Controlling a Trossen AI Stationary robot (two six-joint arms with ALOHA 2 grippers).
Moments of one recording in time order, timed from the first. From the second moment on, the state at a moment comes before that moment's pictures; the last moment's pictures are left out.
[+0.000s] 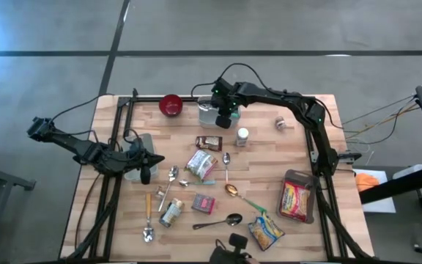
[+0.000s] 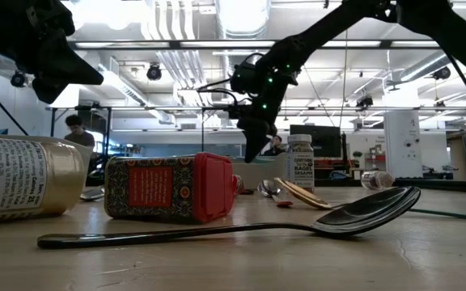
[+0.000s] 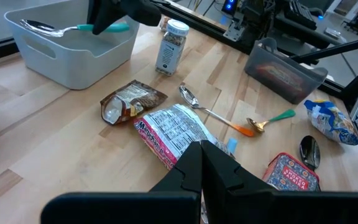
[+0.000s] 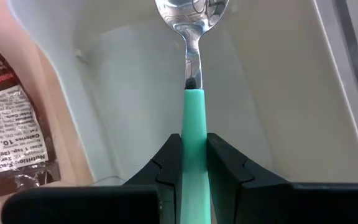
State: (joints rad) left arm -0.40 0.53 0.35 -0.32 -0.61 -0.63; right arm -0.53 2.14 1.74 -0.73 0.02 -0.23
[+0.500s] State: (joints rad) left arm -0.40 0.53 0.35 -0.32 -0.61 -0.63; right arm -0.53 2.20 1.73 -0.73 0.02 -0.16
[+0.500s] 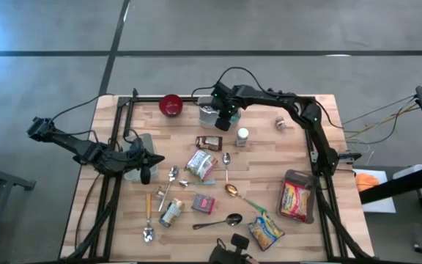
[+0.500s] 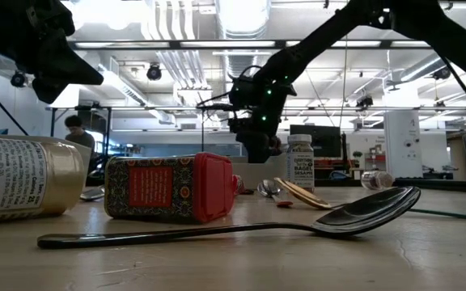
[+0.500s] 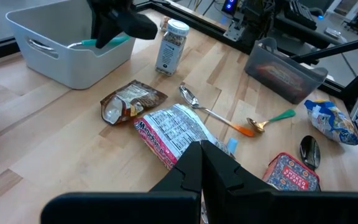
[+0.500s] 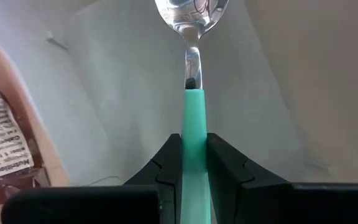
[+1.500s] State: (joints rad) left arm -0.40 0.53 0.35 -0.32 -0.61 -0.63; right arm -0.54 2.23 1.73 -0.73 -0.06 -0.05
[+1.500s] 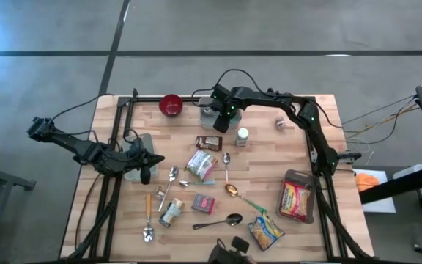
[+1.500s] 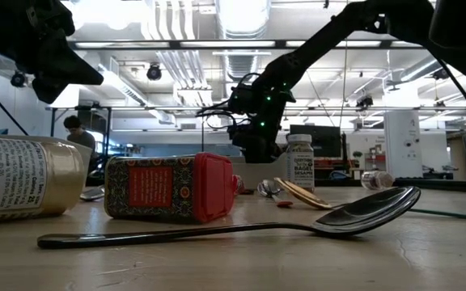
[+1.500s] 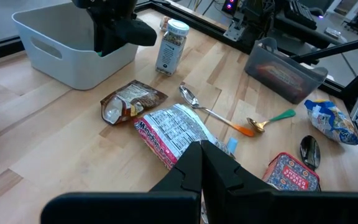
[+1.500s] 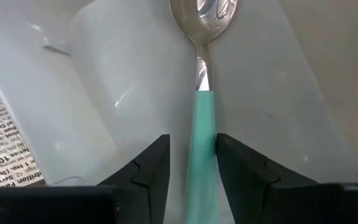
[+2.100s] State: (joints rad) left arm -0.40 0.53 0.35 -0.32 -0.61 -0.63; right arm -0.53 2.19 1.73 -0.78 -0.14 0.00
